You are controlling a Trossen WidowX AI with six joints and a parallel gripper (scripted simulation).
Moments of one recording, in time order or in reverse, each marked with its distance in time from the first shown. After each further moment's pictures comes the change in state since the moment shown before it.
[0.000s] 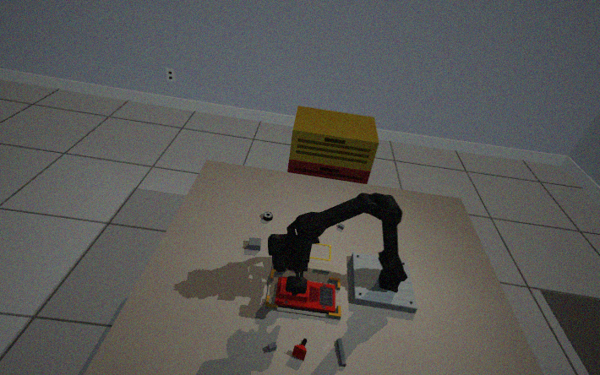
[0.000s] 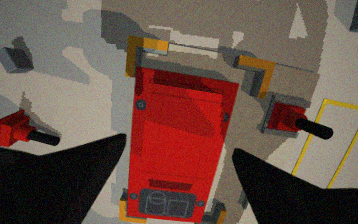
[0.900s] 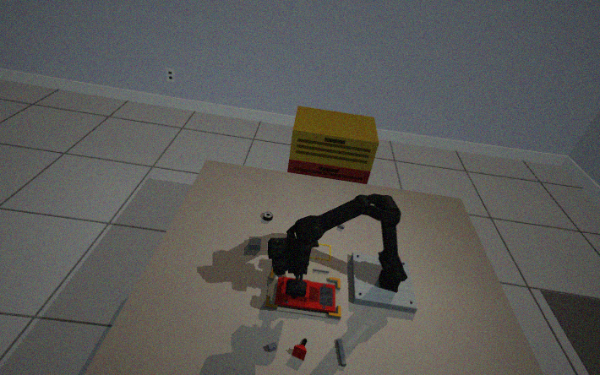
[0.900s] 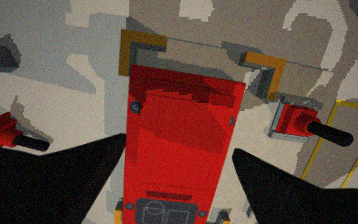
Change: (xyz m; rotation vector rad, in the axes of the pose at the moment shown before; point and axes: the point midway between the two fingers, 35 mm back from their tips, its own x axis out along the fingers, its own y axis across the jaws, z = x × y) arm 0.016 -0.001 -0.001 0.001 0.002 -0.001
